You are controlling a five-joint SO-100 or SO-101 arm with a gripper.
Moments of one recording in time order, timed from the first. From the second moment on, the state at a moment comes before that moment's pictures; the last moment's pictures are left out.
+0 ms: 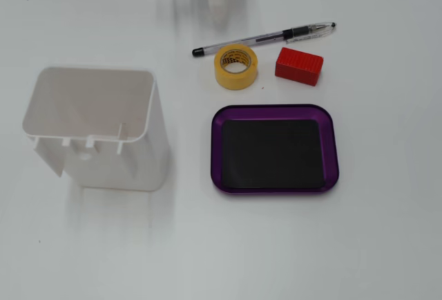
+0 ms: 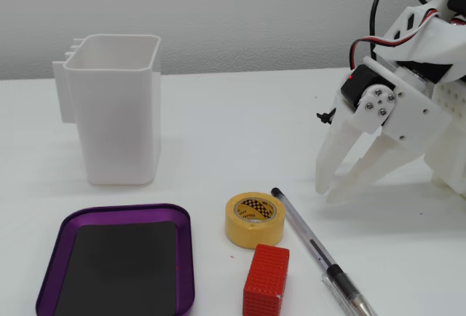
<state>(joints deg) 4.5 192.0 173.8 68.6 -0.7</state>
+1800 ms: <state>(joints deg) -0.4 119.0 121.0 66.0 -20.1</state>
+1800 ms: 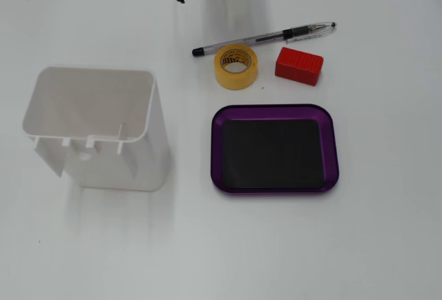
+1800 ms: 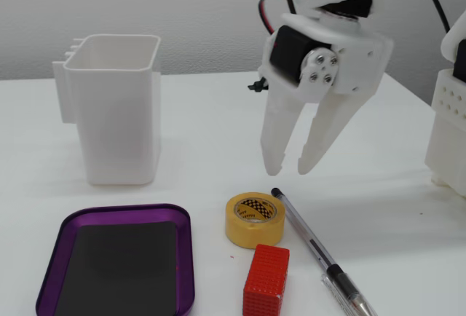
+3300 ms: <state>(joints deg) -1.1 104.1 122.6 53.9 -20.4</state>
